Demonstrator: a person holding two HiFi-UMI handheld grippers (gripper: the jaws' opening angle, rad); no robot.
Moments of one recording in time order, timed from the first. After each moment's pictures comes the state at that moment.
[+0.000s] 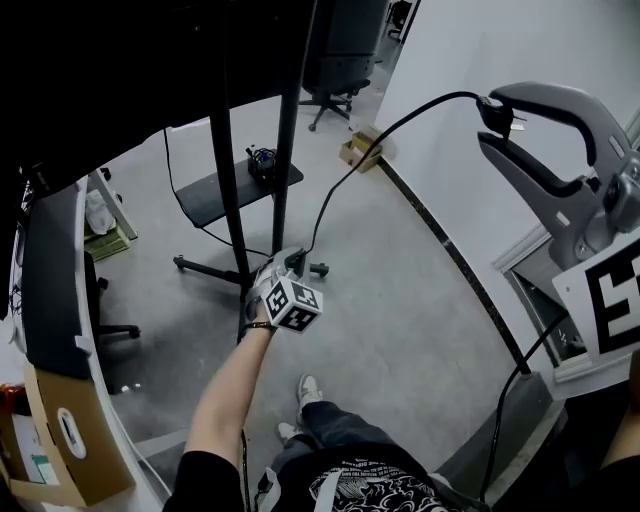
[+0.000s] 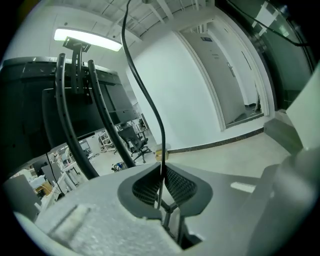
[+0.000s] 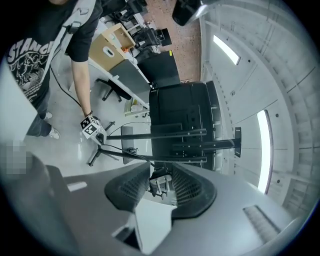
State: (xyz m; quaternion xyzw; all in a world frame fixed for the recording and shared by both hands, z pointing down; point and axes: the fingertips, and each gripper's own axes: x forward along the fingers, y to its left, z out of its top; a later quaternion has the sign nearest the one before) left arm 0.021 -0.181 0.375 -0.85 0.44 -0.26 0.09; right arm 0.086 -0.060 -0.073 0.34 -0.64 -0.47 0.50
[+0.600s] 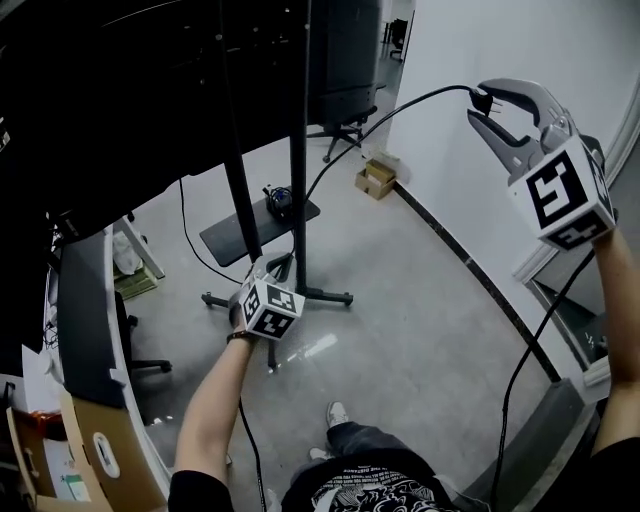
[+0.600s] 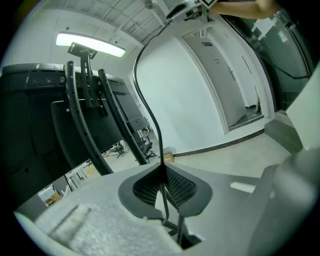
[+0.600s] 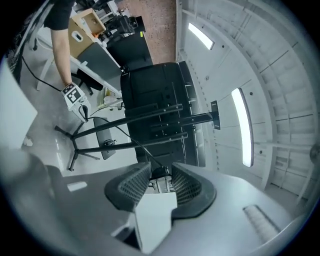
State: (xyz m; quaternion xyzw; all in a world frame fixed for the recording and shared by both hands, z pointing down) left arm -0.051 -0.205 0.282 -0.85 0.44 -0.26 0.11; right arm 0.142 -0.127 -0.114 0.44 -0.61 -0.47 0.46
